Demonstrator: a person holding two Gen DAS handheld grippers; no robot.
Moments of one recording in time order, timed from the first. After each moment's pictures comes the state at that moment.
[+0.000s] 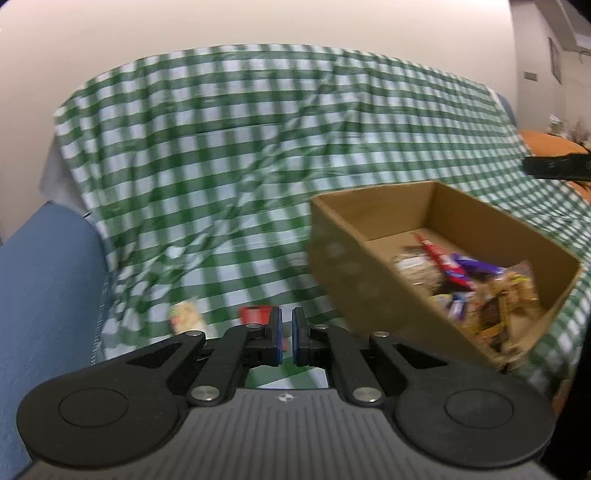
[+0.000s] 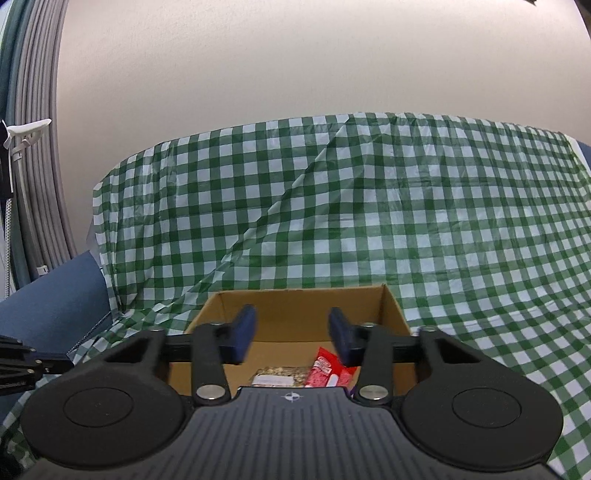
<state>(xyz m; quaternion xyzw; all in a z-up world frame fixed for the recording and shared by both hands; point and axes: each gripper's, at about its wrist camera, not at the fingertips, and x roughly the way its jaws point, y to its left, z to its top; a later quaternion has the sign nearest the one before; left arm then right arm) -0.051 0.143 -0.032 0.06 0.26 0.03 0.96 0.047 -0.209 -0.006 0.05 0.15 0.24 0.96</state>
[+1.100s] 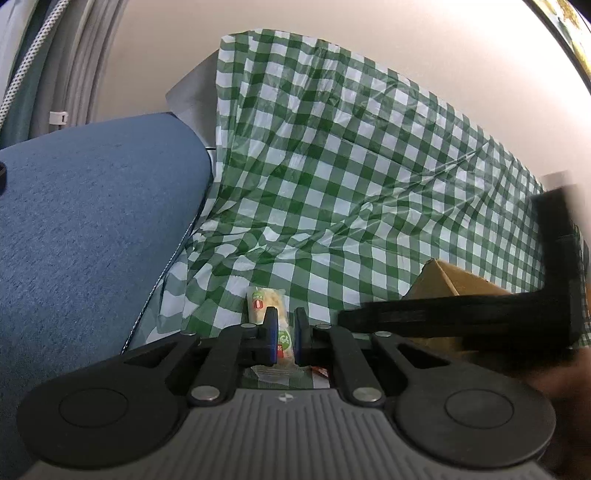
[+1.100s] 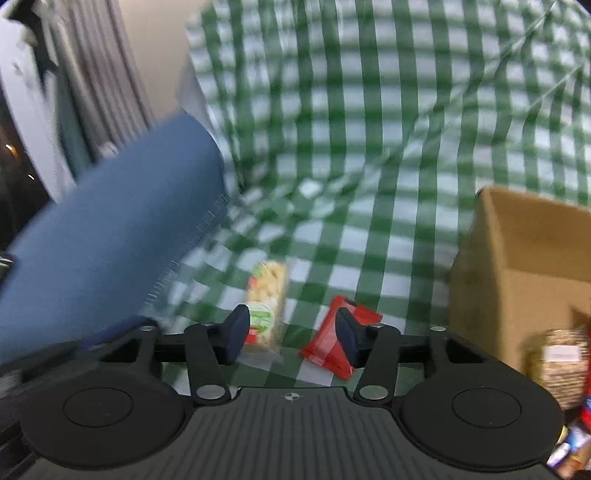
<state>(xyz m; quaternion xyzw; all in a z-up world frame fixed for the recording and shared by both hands) -0.053 0.244 -0.041 -0.17 0.21 0.15 0.95 0.098 0.111 -0.050 -0.04 0.37 0.36 0.86</state>
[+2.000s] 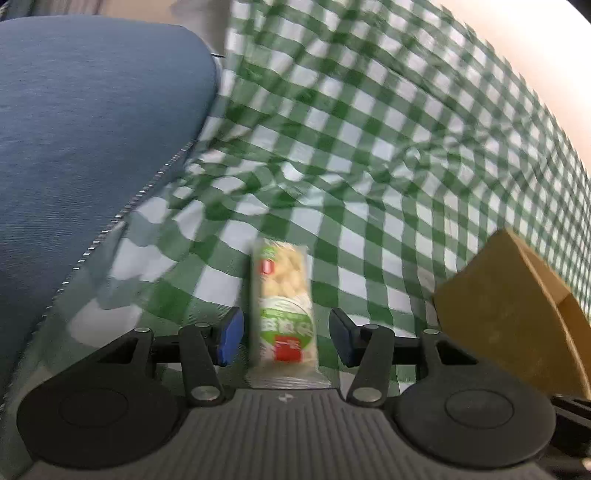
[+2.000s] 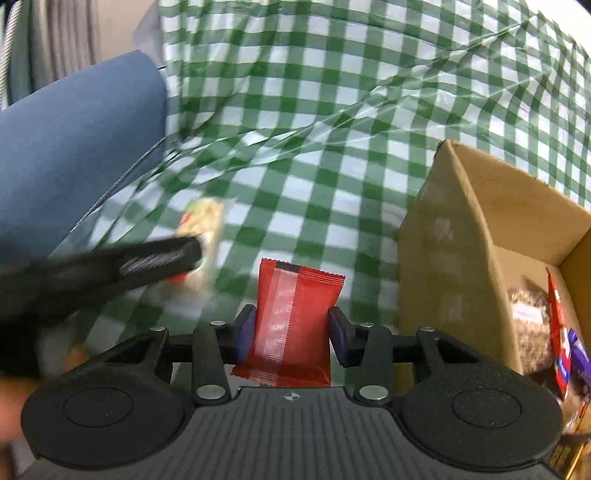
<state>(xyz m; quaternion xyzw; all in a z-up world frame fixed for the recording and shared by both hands) 0.042 0.267 -0.110 -0.20 0.29 0.17 0.92 0.070 0.099 -0.090 -0.12 0.36 0.27 0.88</state>
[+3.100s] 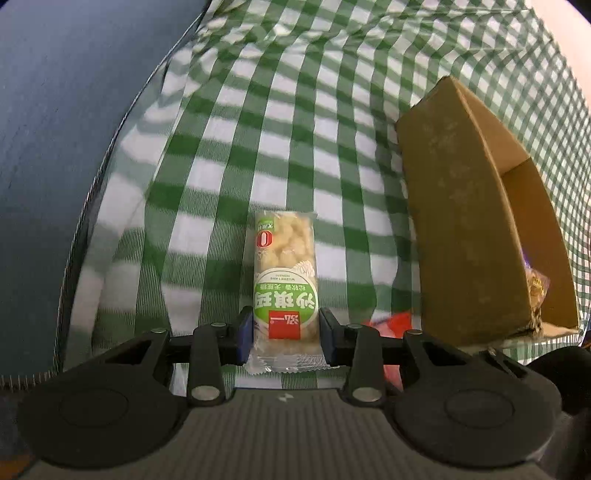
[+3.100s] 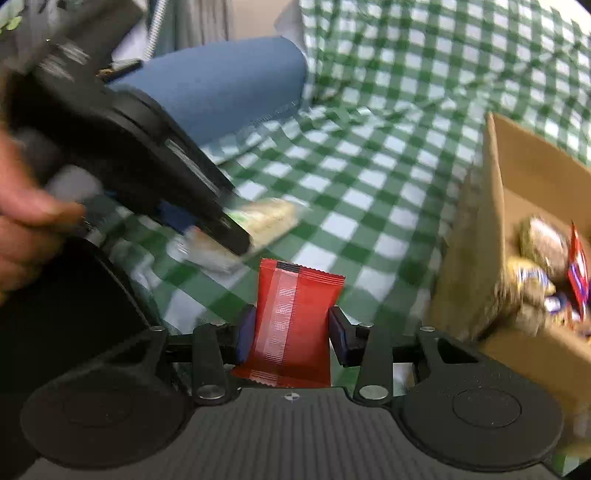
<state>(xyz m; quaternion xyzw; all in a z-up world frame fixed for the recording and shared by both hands) -0.077 0.221 -0.077 -0.23 0.51 0.11 0.82 -0.054 -0.009 -0.097 -0.15 0.35 0.43 0.82</state>
